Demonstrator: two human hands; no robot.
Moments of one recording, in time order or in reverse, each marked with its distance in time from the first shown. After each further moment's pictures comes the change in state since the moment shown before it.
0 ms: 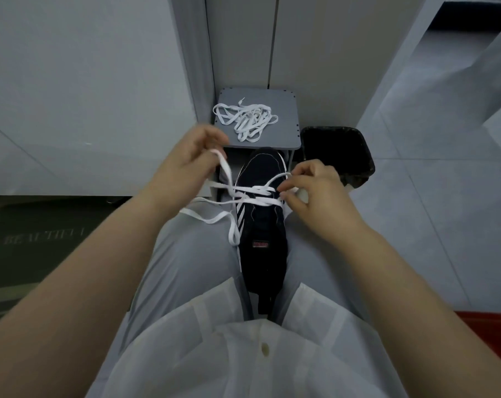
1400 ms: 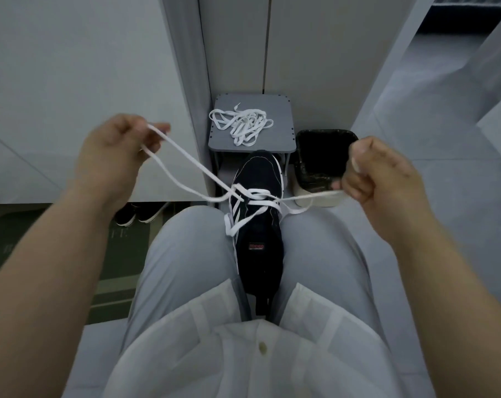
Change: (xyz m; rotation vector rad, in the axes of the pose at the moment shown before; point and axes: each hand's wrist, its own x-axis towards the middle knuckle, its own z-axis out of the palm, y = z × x) left_hand -0.001 0.003 -0.053 -0.214 0.370 -0.058; right_hand -0.022 -0.003 -0.070 1.160 0.129 0.168
